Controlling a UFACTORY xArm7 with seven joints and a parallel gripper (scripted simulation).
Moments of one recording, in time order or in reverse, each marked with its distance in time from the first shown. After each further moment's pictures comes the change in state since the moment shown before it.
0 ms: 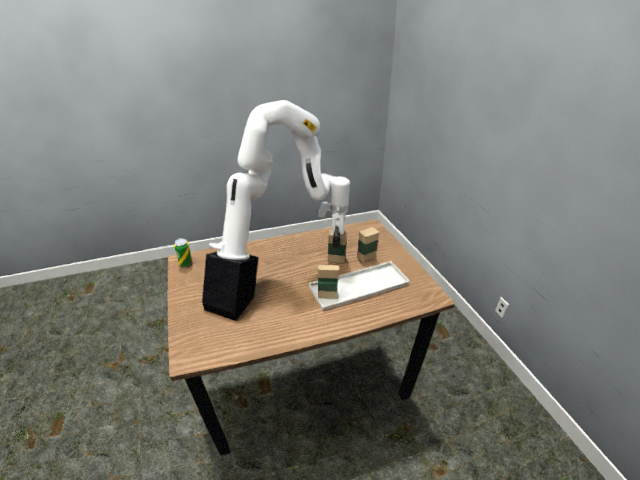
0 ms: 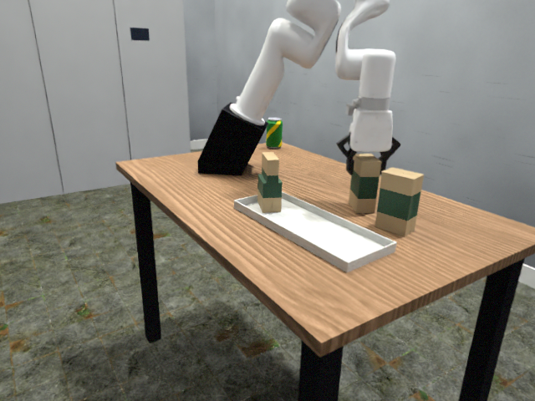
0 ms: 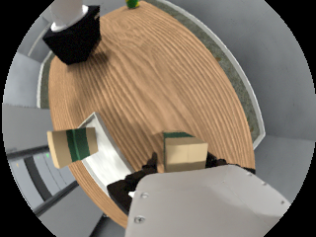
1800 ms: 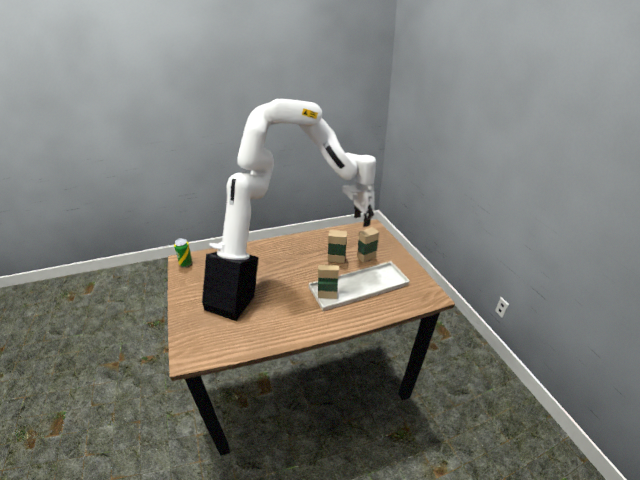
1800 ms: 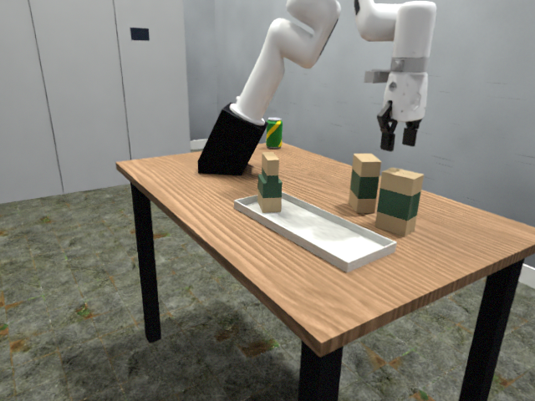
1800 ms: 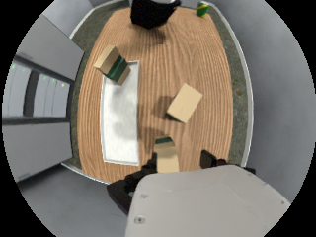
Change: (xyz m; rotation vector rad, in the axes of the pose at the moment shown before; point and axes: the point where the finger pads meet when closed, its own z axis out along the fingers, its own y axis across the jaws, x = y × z) arm -0.099 0.035 -0.093 -0.007 -0.010 -0.571
